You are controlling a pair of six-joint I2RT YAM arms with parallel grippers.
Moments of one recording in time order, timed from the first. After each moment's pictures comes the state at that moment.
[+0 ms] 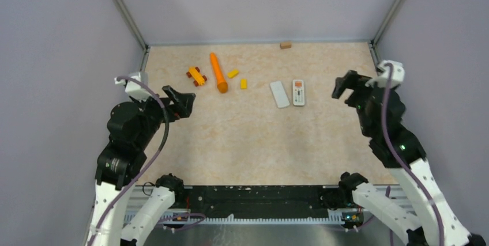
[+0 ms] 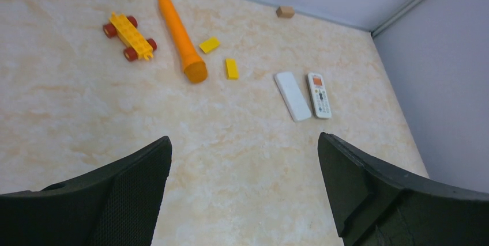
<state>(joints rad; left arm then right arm) -0.26 0.64 1.09 -0.66 0.04 -0.47 0.45 0.80 1.05 -0.49 0.52 0.29</state>
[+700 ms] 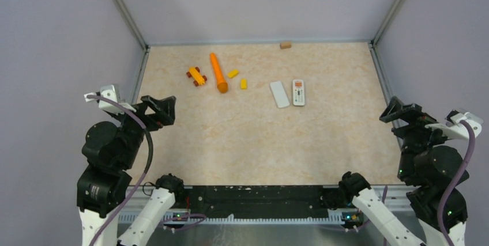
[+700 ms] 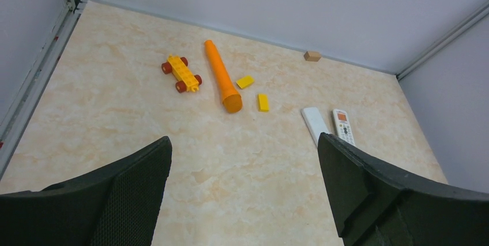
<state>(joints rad) -0.26 0.53 1.24 -0.78 -0.15 -0.39 0.45 0.31 1.09 -0.64 0.86 0.22</state>
